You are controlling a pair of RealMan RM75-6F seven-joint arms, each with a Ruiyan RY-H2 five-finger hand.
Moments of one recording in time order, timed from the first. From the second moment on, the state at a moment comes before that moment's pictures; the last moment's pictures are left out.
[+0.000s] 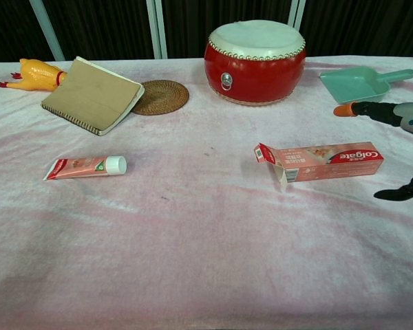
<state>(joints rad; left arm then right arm) -0.21 -1.19 -0.12 -1.91 1.50 1.50 0.43 0.40 -1.32 0.12 -1.78 -1.30 1.07 -0.36</state>
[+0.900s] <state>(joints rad) -0.22 -1.19 -0.14 -1.88 1.45 1.48 0.40 0.62 -1.52 0.20 -1.50 -0.95 0.96 -0.51</state>
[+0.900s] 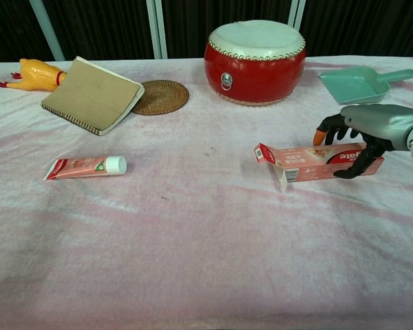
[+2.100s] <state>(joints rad) -0.45 -1.40 -0.19 -1.71 1.06 1.15 0.73 0.60 -1.34 0.20 -1.72 -0.98 1.03 -0.42</state>
